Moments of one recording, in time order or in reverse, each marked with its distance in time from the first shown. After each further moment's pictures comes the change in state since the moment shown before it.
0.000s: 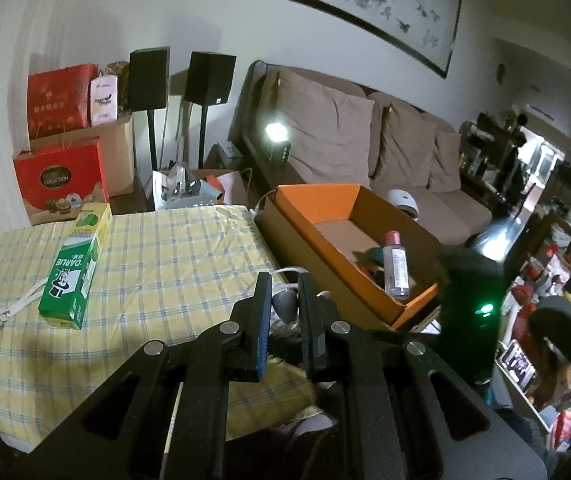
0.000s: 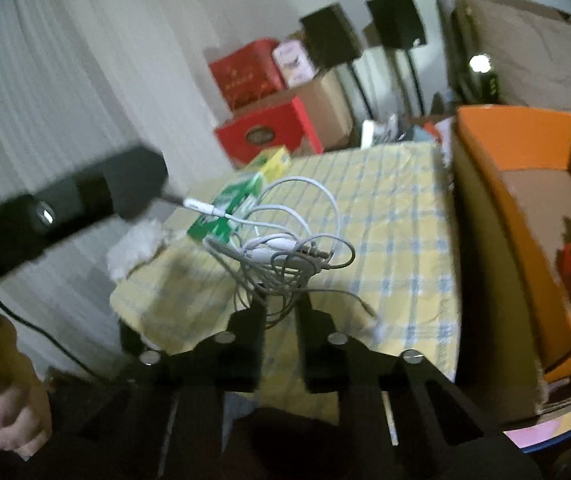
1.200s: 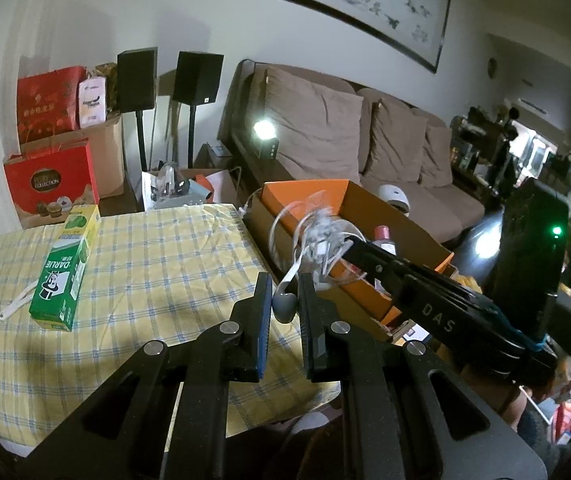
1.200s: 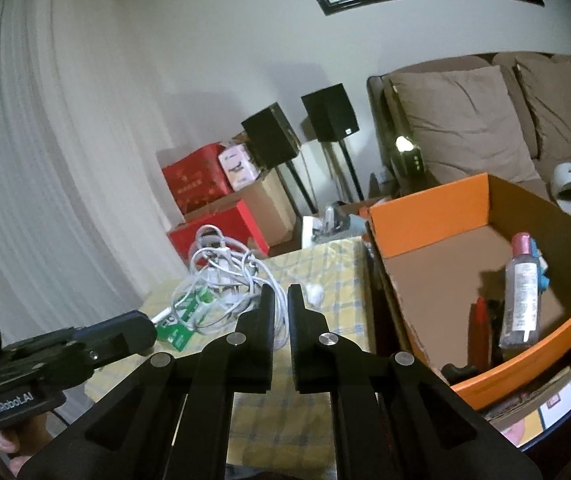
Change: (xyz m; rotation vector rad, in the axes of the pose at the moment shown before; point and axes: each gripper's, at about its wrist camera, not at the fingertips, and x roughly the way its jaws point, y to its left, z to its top) left arm 0.000 -0.011 -0.005 0.023 0.004 -0.029; right arm -0.066 -0.018 0.020 0.101 -0.321 -0.170
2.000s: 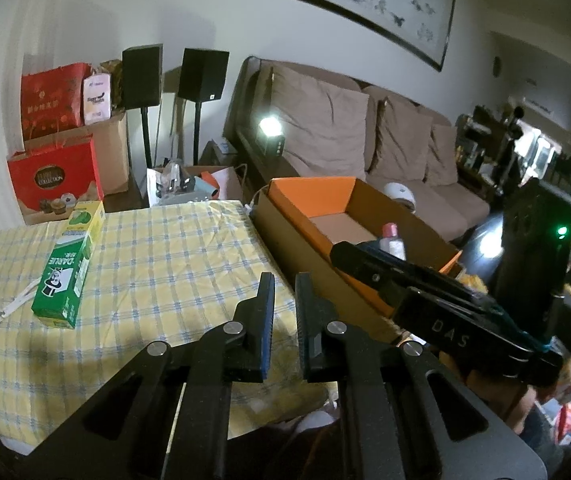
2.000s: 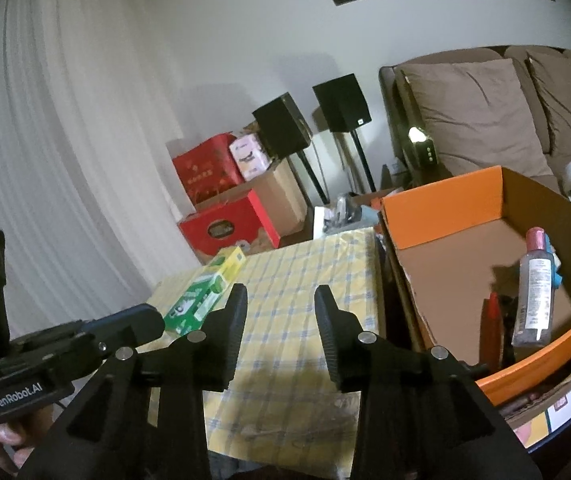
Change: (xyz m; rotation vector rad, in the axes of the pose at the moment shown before) left arm 0.010 0.007 -0.003 0.006 0.015 0.030; right arm 0.009 0.001 -0.007 -0.025 0.053 0.063
